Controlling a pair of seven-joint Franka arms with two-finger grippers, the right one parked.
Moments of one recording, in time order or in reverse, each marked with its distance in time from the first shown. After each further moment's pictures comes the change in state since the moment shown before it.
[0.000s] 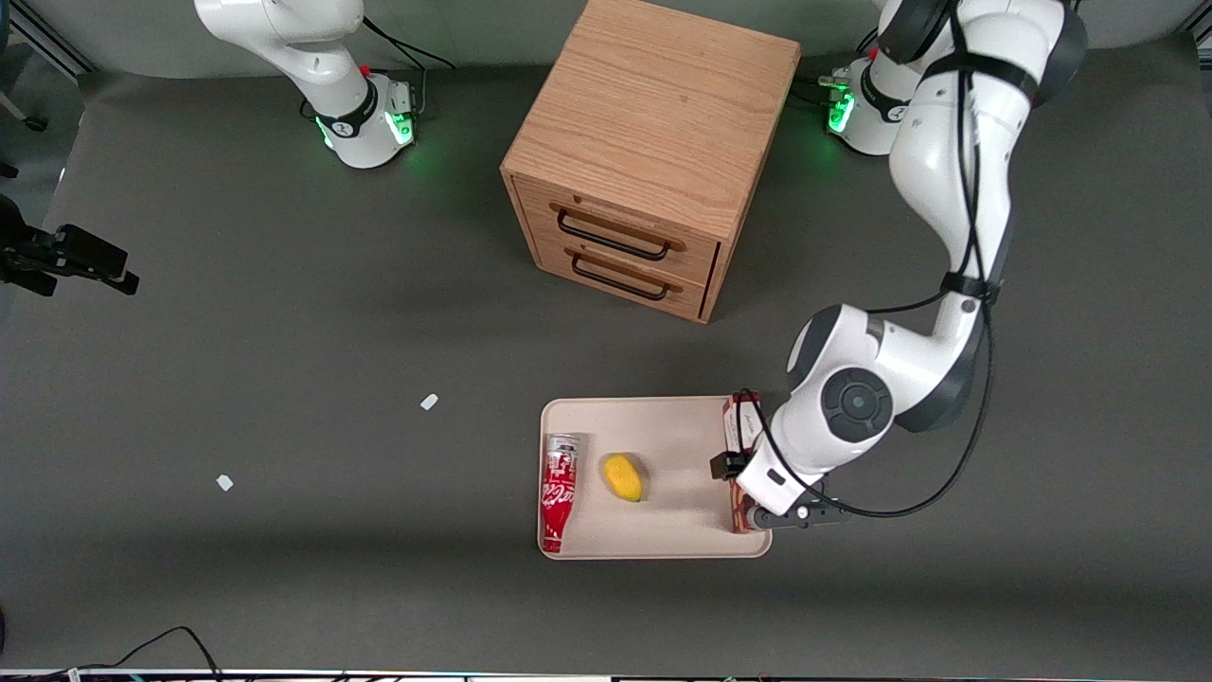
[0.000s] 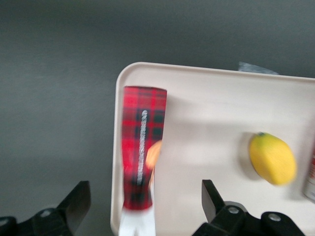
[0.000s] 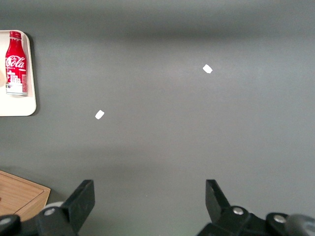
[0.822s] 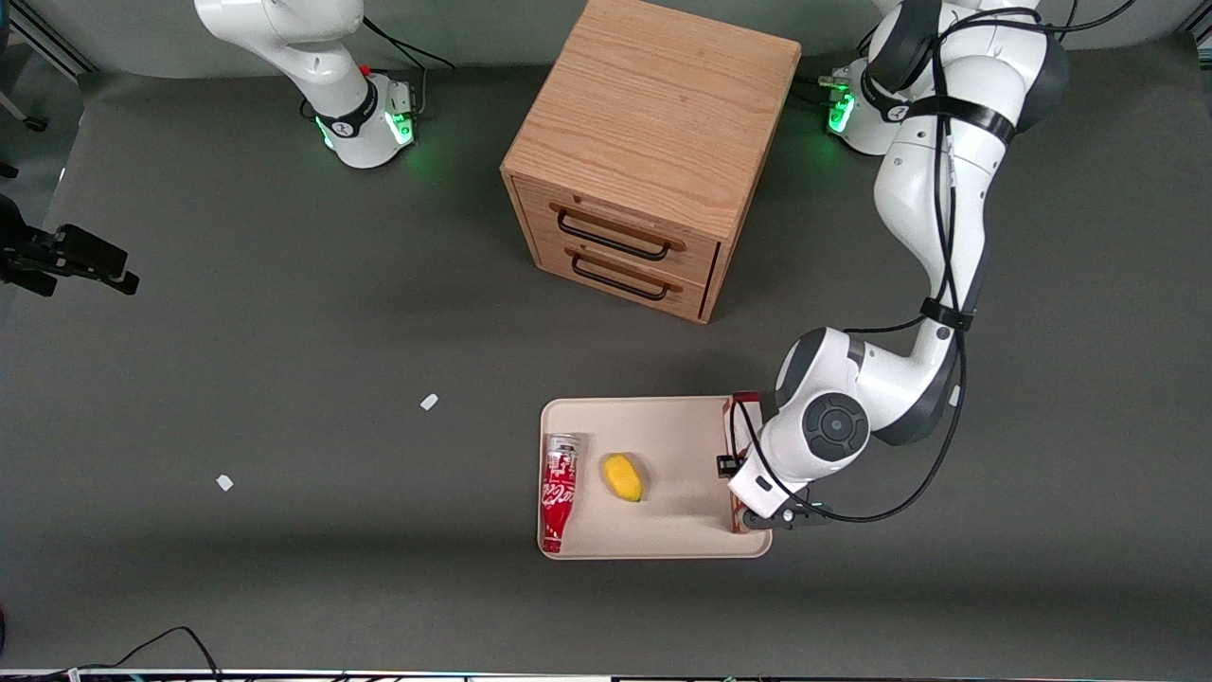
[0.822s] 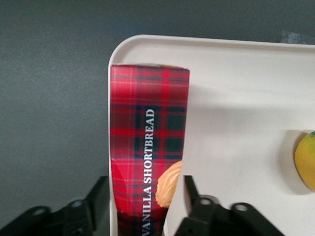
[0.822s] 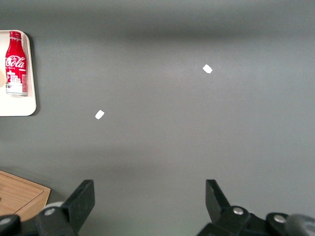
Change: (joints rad) arm -0.007 0.158 -0.001 0.009 0.025 0.108 0.035
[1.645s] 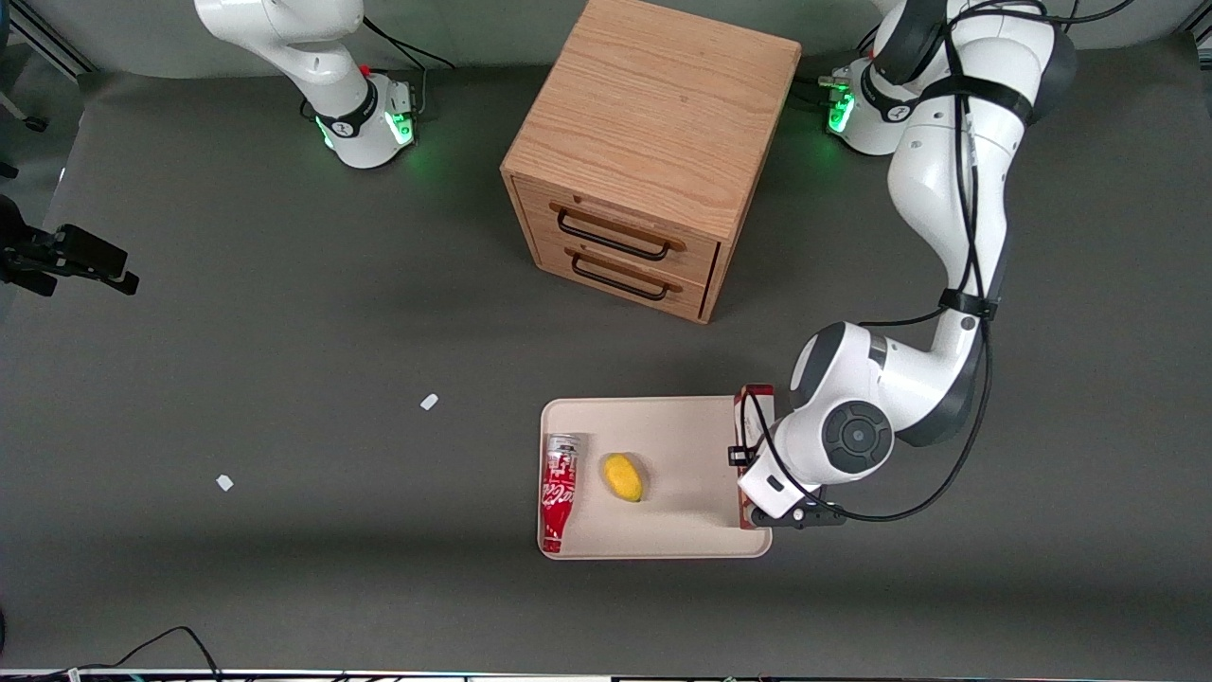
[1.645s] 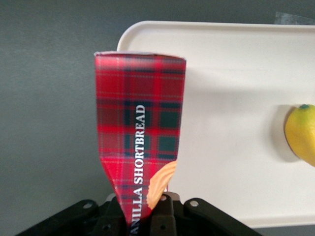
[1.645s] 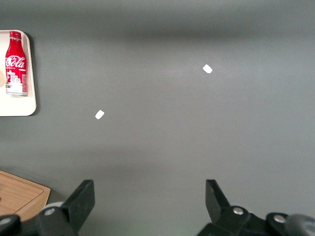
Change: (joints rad) arm 0.007 -0.013 0.000 0.059 -0.040 -0.151 0.053
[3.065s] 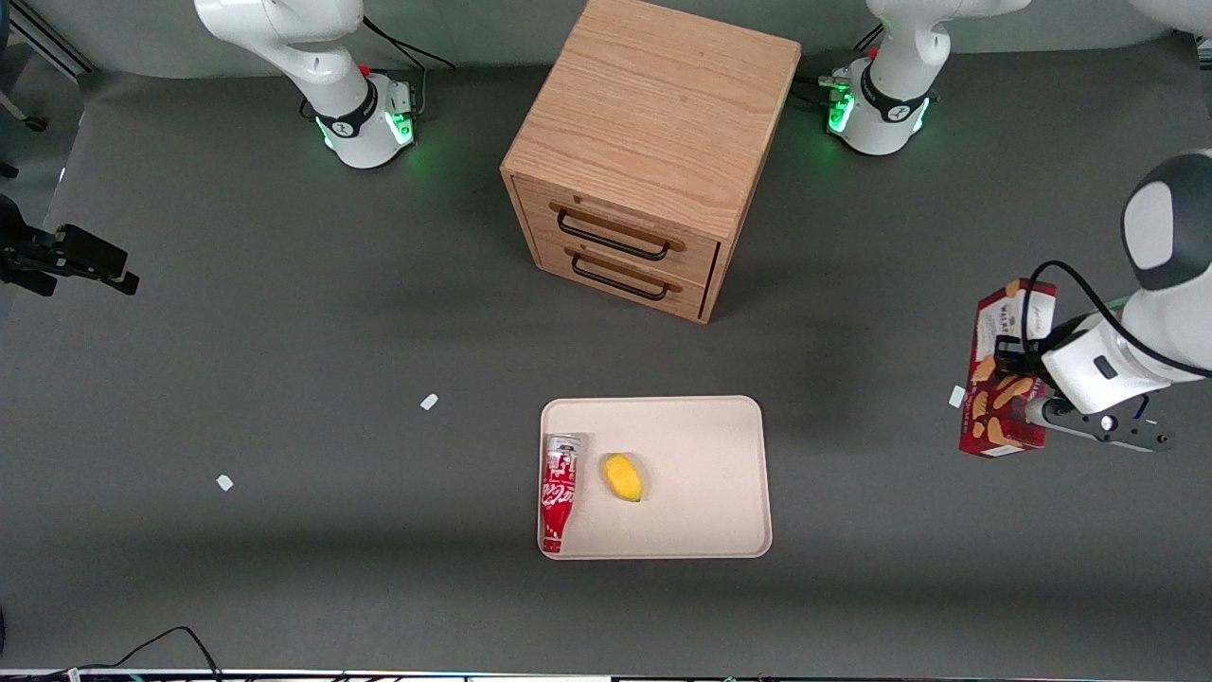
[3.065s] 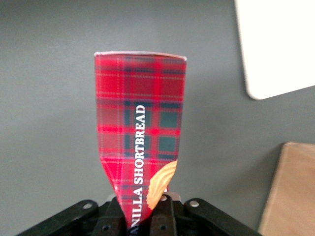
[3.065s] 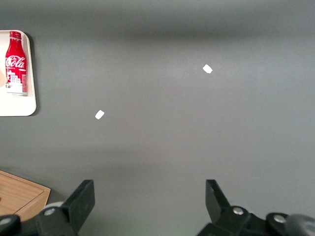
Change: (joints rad) arm 0.260 -0.592 0.098 -0.305 -0.043 -0.375 0.547
